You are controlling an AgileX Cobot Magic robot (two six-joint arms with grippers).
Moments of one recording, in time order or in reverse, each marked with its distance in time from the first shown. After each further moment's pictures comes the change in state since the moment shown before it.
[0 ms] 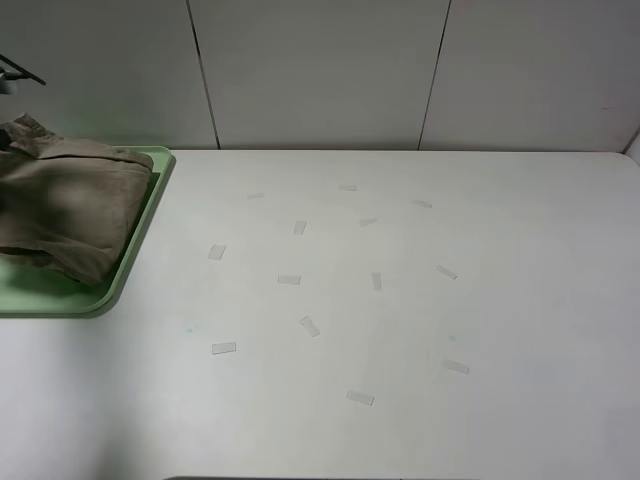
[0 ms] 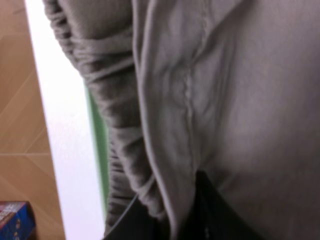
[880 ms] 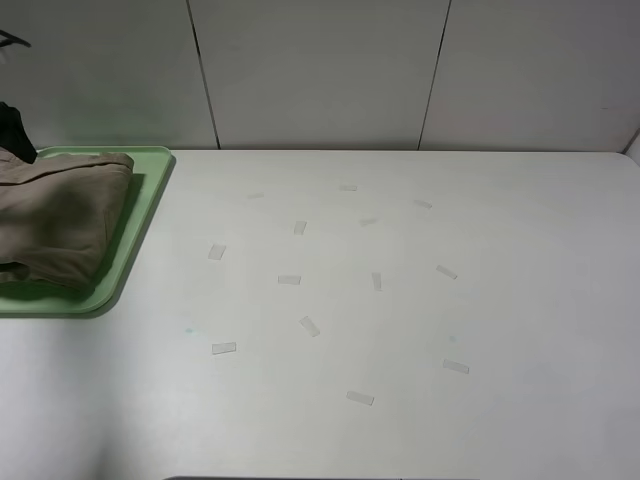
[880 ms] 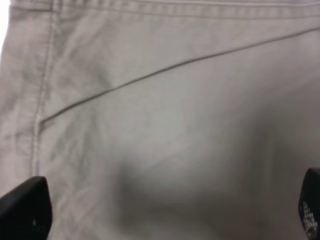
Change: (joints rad) left arm 0.034 -0.002 -0.033 -0.267 -0.009 0.072; right arm 0.000 0.000 0.000 0.000 0.000 0.000
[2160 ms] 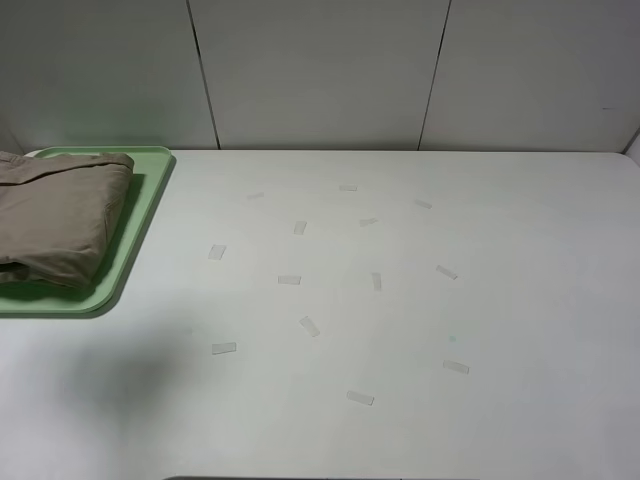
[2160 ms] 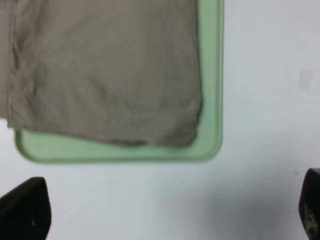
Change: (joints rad) left arm 0.000 -0.754 0.350 -0.031 0.306 -0.080; right arm 0.000 0.000 0.000 0.000 0.000 0.000
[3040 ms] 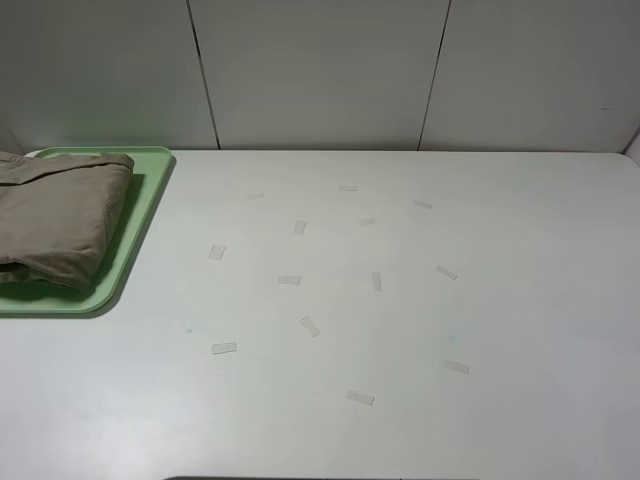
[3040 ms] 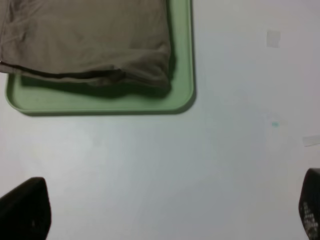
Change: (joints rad) left arm 0.000 -0.800 0.494 -0.008 0.004 0.001; right arm 0.000 0.000 0.000 0.000 0.000 0.000
